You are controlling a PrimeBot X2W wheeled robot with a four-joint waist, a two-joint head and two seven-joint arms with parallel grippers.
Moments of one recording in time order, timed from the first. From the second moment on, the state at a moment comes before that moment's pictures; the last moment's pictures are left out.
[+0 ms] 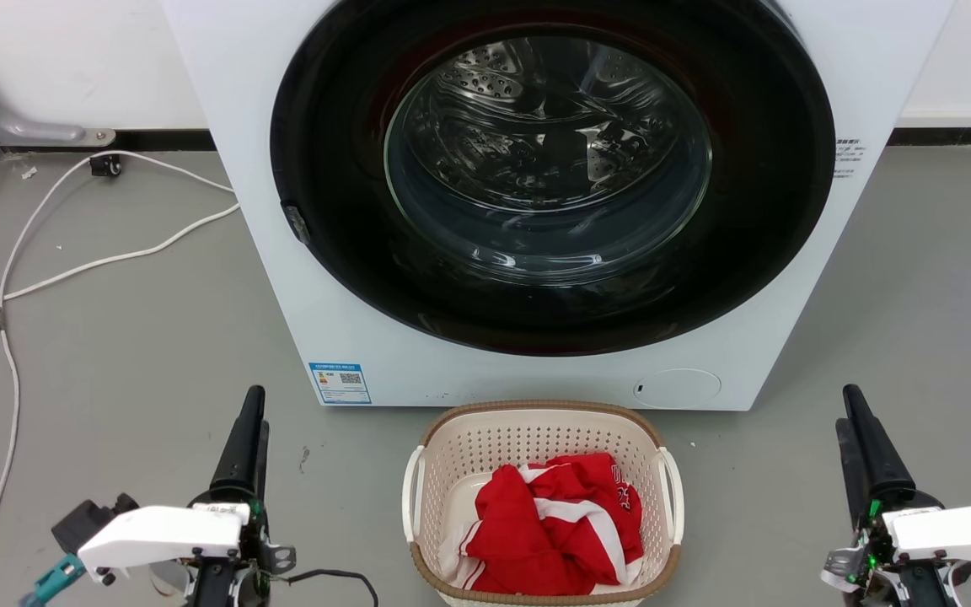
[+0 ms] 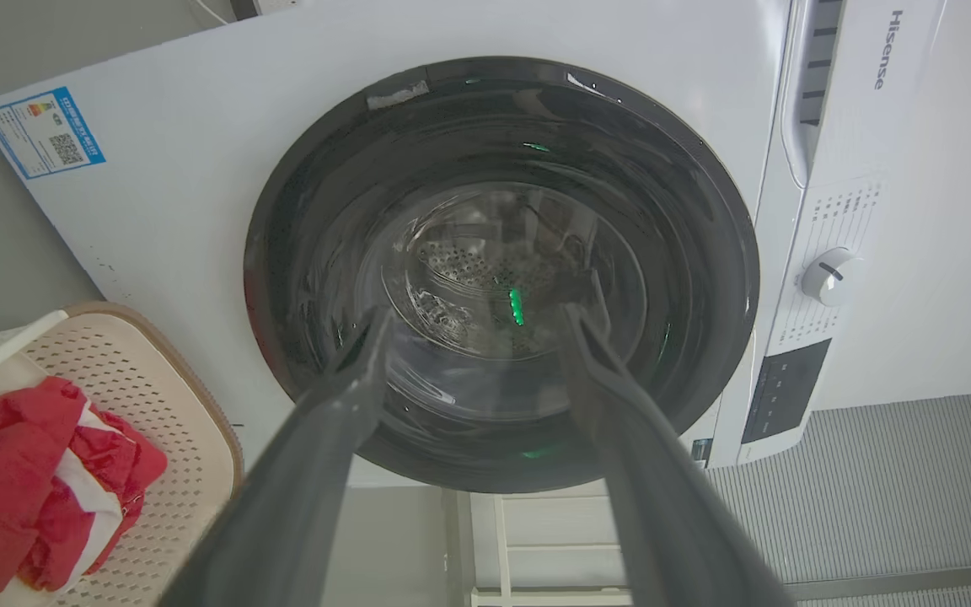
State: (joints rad) left arm -0.08 0.05 0.04 0.21 -1.48 -0.13 0.02; right arm -0.04 -0.06 -0.07 0.19 1.43 0.13 0.02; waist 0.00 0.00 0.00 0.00
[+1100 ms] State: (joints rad) left arm -0.09 0.05 -0.04 0.13 -0.80 -0.11 -0.09; right arm 0.00 -0.06 -0.07 0.05 0.69 0.13 -0.03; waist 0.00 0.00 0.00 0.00
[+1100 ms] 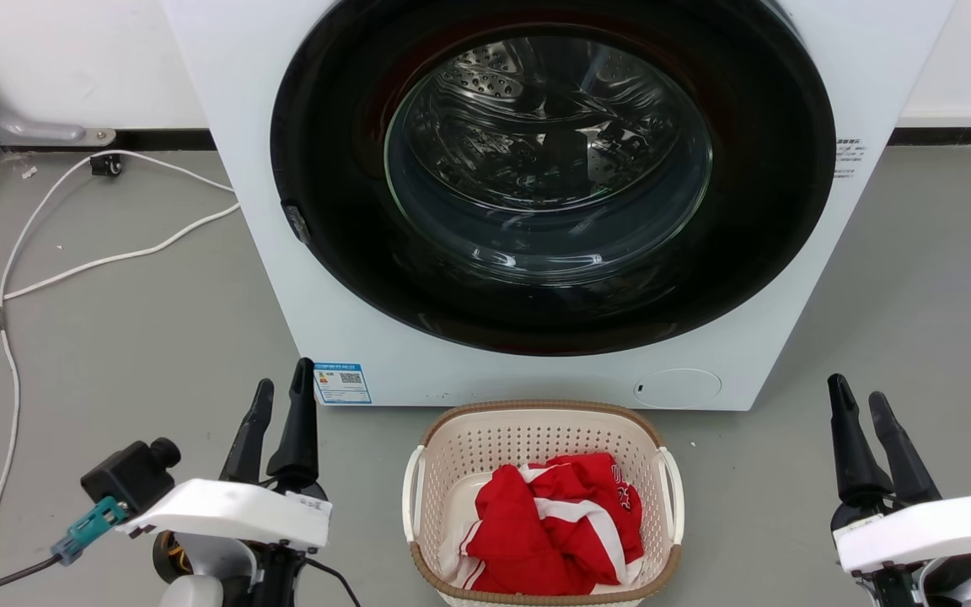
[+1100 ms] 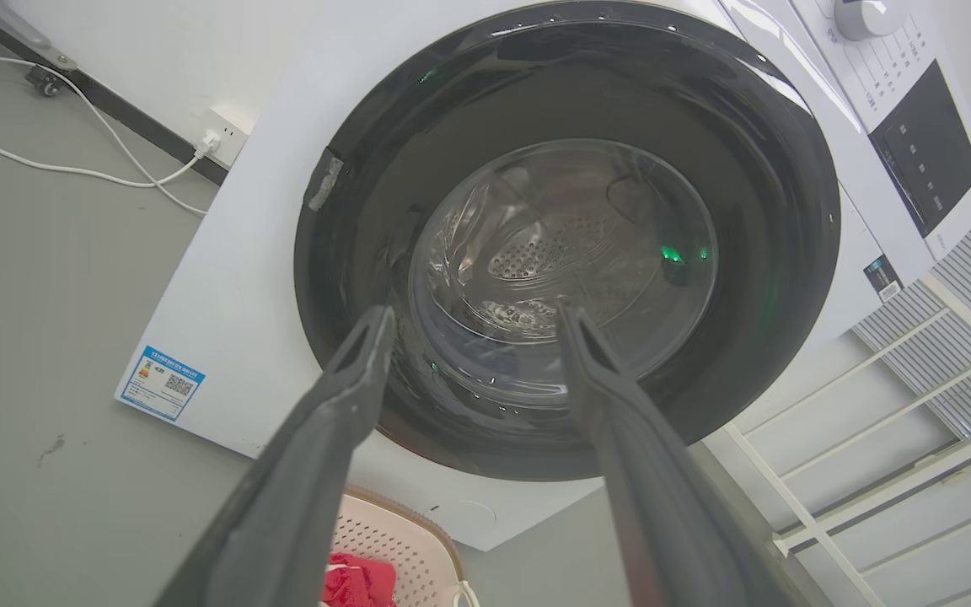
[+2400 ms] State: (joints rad) left arm -0.14 0.09 -0.12 0.21 -0.29 -0.04 -0.20; right arm 0.02 -0.05 -0.07 0.03 0.14 0.13 -0.06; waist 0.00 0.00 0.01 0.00
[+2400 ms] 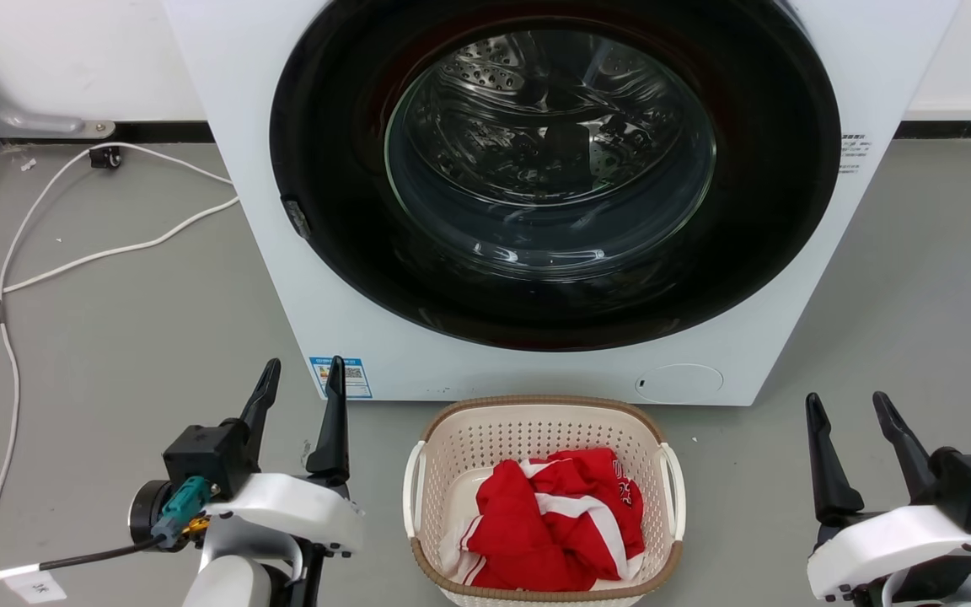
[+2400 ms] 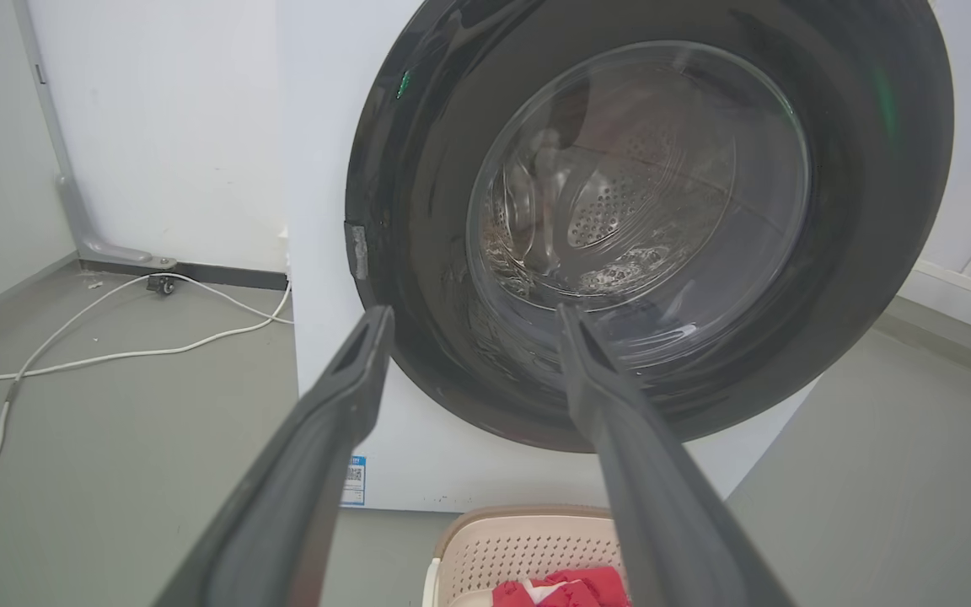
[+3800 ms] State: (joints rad) left arm -0.15 0.09 -0.16 0.23 -0.07 0.00 -0.26; right arm 0.04 -0.05 -0.05 -0.02 -0.09 0.13 -0.07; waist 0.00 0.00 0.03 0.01
